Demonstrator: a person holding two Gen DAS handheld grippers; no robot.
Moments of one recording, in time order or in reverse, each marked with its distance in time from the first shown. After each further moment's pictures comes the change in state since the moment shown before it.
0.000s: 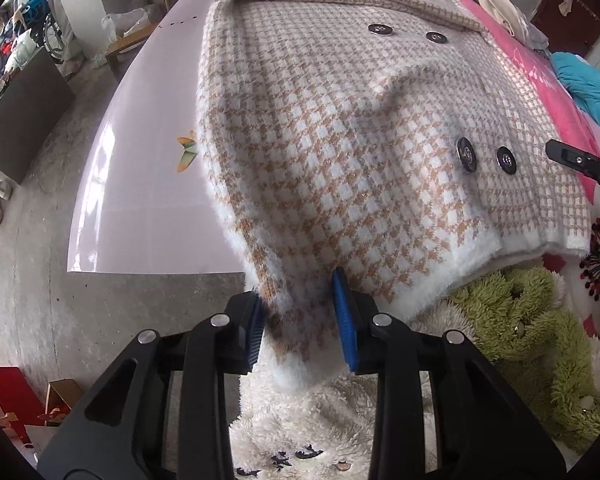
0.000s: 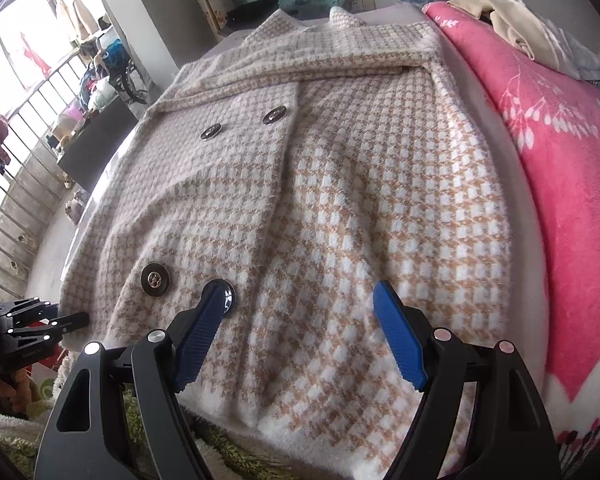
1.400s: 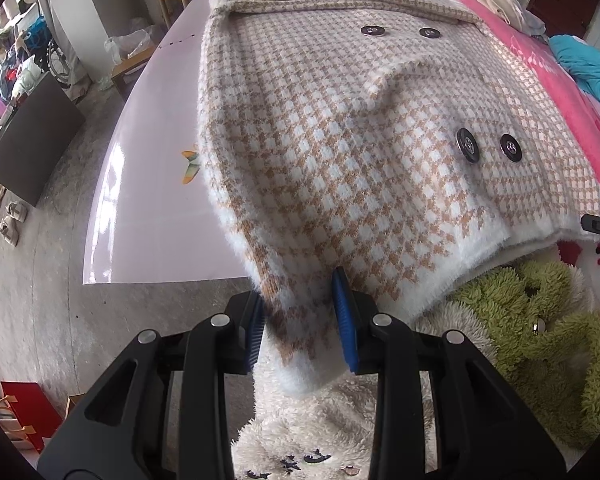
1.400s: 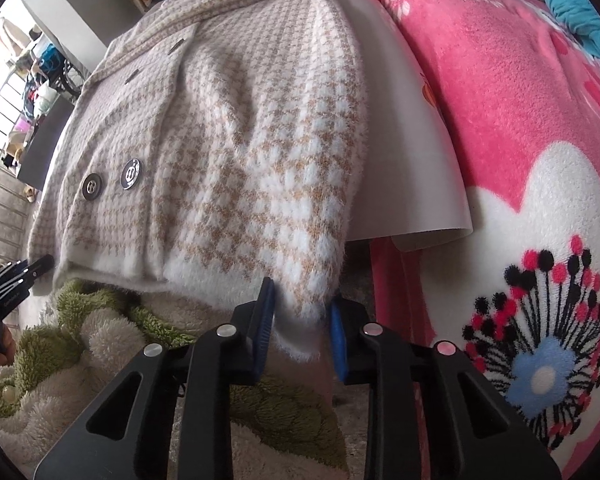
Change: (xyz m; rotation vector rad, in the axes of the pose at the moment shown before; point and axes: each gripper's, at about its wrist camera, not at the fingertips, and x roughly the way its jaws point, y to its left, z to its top) left arm 0.000 -0.006 -0.008 0.060 -0.049 0.060; right arm -0.023 -0.048 -0.079 0.176 0.200 -0.108
